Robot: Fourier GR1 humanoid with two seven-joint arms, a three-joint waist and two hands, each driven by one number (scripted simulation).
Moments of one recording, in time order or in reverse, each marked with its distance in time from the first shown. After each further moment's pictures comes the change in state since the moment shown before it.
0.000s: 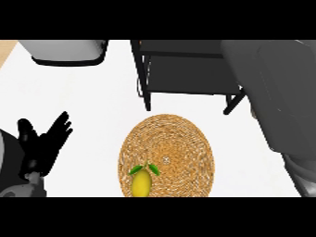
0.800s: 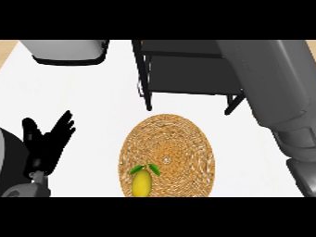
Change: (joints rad) left arm -0.007 -0.023 -0.005 -0.004 -0.021 0.009 0.000; right arm -0.033 -0.007 -0.044 0.386 0.092 -0.160 -0.279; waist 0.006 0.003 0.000
